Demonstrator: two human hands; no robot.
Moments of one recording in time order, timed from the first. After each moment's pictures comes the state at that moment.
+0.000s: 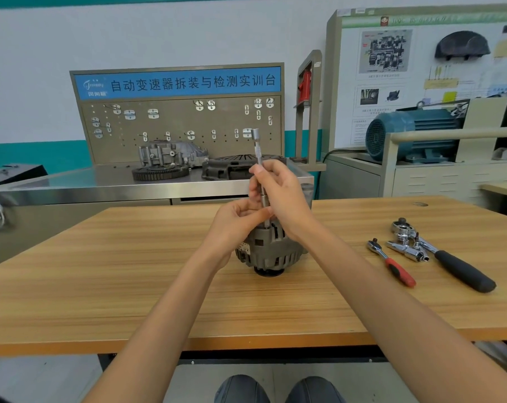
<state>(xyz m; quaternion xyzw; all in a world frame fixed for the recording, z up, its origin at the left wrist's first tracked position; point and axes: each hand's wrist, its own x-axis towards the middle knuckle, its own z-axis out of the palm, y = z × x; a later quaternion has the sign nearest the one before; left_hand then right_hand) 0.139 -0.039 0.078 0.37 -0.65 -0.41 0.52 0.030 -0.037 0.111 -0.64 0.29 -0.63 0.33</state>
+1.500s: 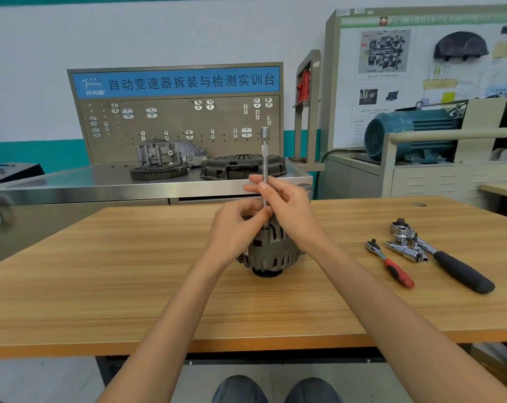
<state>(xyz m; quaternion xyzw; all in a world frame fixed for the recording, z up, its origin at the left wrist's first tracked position) 0.133 -0.039 0.073 0.38 -0.73 -0.21 0.53 0.014 -0.045 0.088 -0.67 0.30 -0.61 0.29</state>
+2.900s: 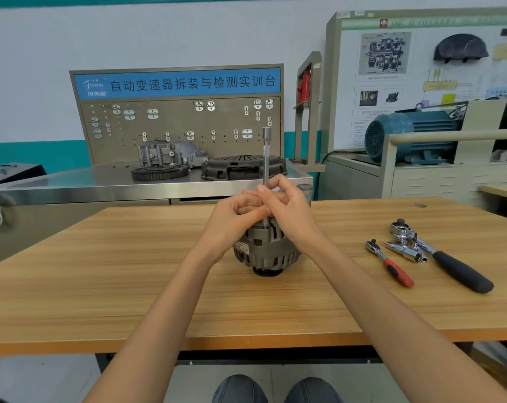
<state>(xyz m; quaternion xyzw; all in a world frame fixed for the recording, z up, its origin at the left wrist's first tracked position) 0.145 -0.051 0.075 0.32 -0.71 -0.34 0.52 0.013 -0.042 0.083 -0.68 0.31 -0.60 0.29</state>
